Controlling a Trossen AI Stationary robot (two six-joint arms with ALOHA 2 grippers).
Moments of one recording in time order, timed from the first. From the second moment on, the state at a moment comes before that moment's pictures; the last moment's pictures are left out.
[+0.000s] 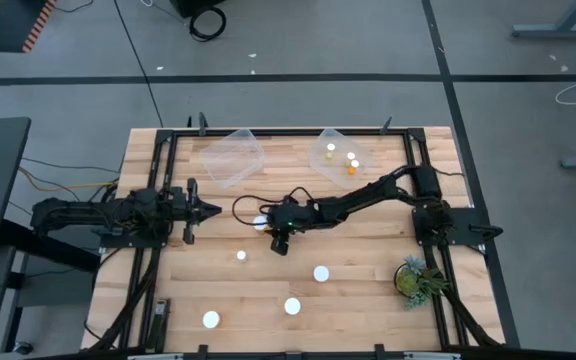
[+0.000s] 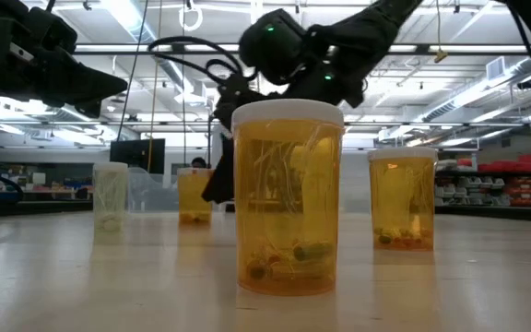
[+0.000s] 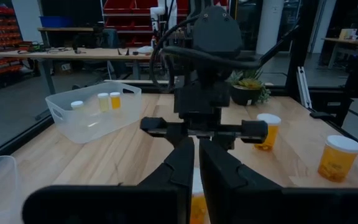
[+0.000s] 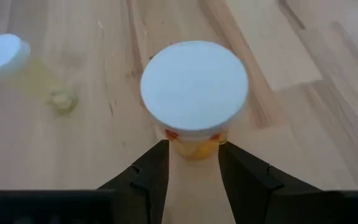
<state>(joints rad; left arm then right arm) 0.01 0.15 0.01 0.12 -0.06 -0.01 0.05 2.08 1.27 0.07 0.12 0.27</state>
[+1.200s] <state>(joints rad) 0.01 0.15 0.01 0.12 -0.06 -0.01 0.11 1.38 0.95 -0.14 0.39 0.08</state>
